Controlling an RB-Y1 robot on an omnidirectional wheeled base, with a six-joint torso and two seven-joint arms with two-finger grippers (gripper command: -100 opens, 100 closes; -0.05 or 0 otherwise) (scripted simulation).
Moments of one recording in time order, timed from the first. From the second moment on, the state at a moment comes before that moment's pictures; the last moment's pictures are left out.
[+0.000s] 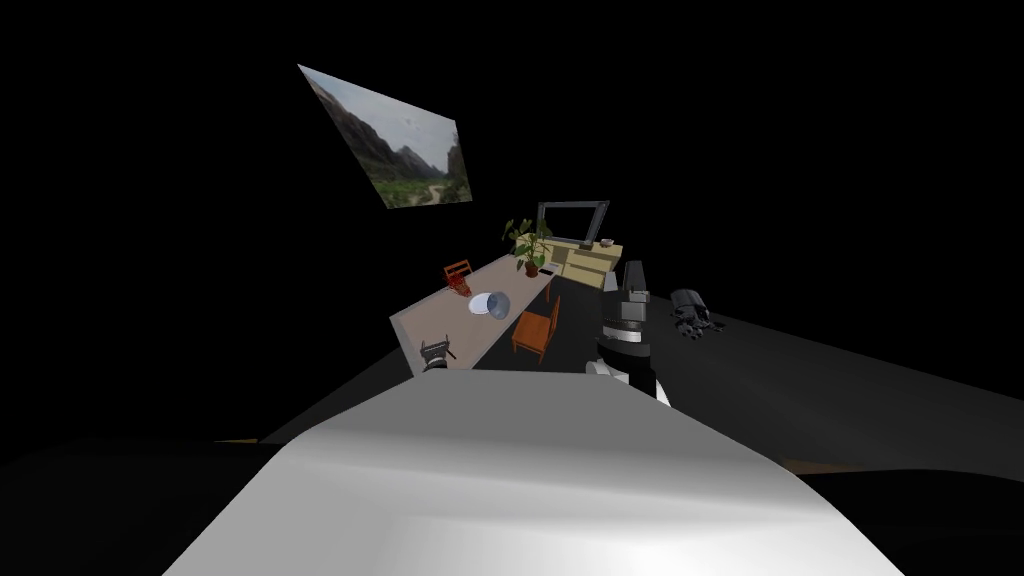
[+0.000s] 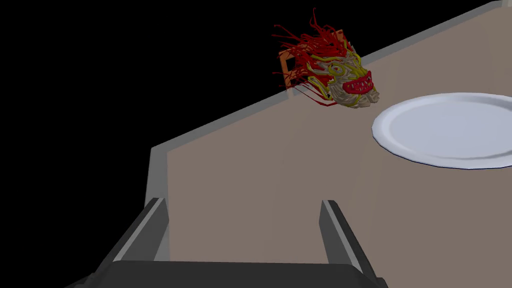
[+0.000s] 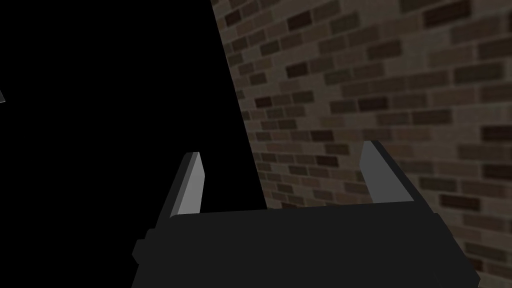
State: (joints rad) left arm 0.12 0.16 0.19 -0.86 0.55 -0.72 1.05; right arm 0.53 0.02 0.07 -2.31 0.05 -0.56 0.16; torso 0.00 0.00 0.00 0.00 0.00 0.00
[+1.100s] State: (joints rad) left arm 0.06 0.11 0.22 -0.60 0.64 -0.72 1.24; right arm 0.53 0.02 0.07 -2.31 0.05 -0.56 0.16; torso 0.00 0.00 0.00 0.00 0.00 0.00
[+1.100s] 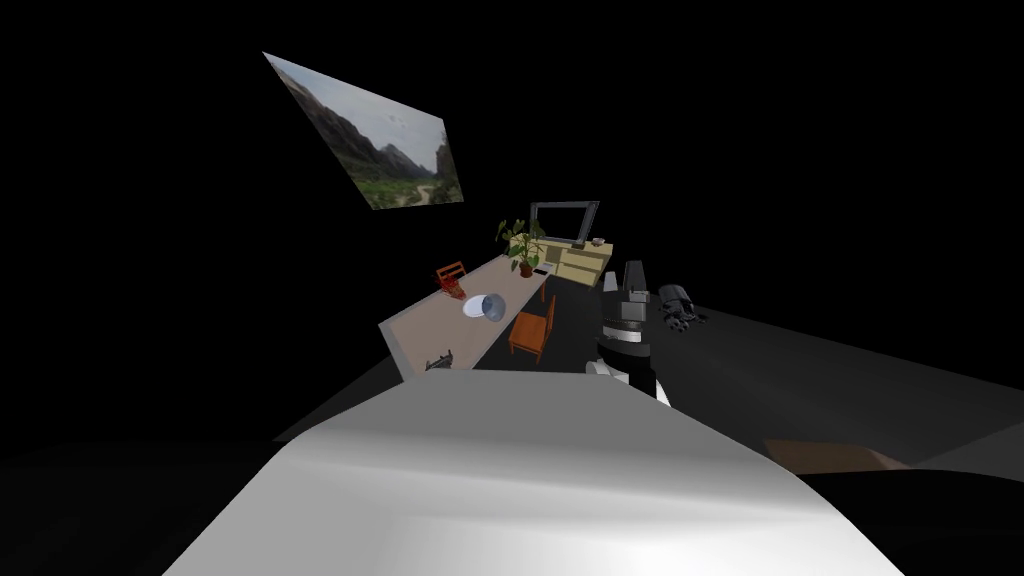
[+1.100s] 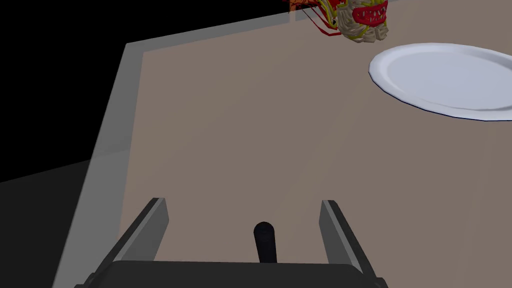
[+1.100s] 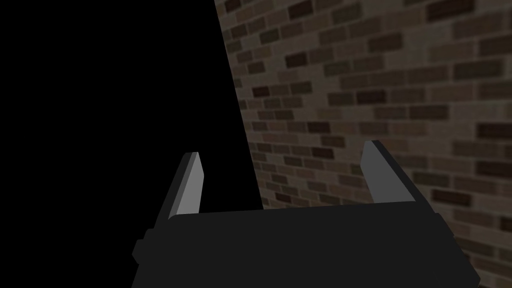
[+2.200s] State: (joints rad) left arm 0.04 0.05 0.19 -0.47 0.70 -0.76 1.30; right arm 0.53 0.02 0.07 -2.31 0.05 -0.56 0.16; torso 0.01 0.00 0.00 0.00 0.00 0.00
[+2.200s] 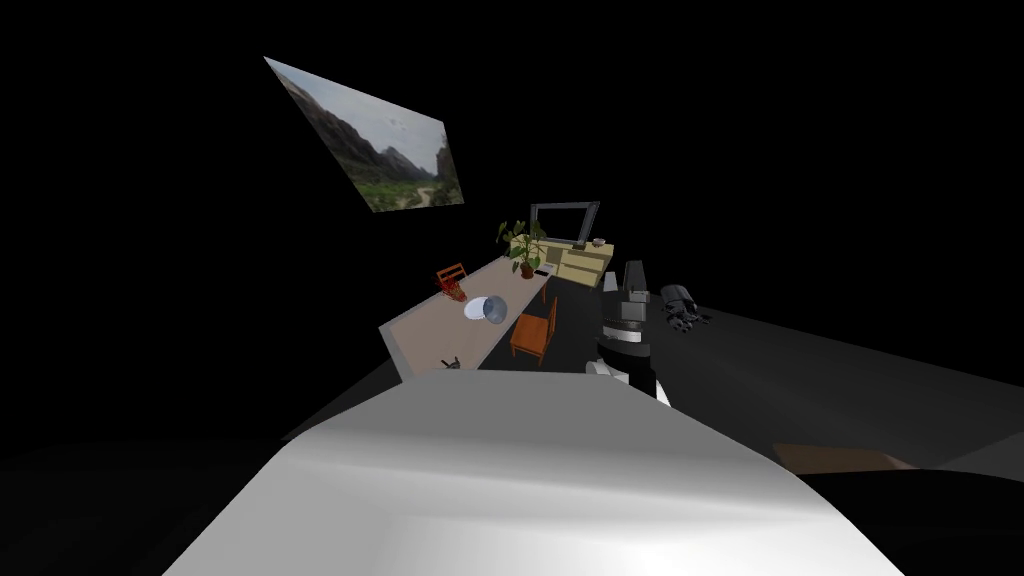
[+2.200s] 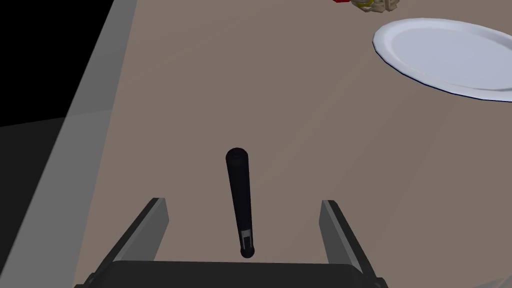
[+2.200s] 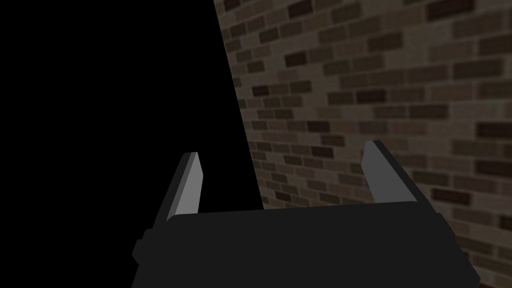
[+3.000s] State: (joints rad) left arm 0.09 -0.01 0.03 -0.46 0.78 -0.87 1.26; right arm 0.53 0.02 0.07 -2.31 0.05 -0.56 0.16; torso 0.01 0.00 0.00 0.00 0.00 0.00
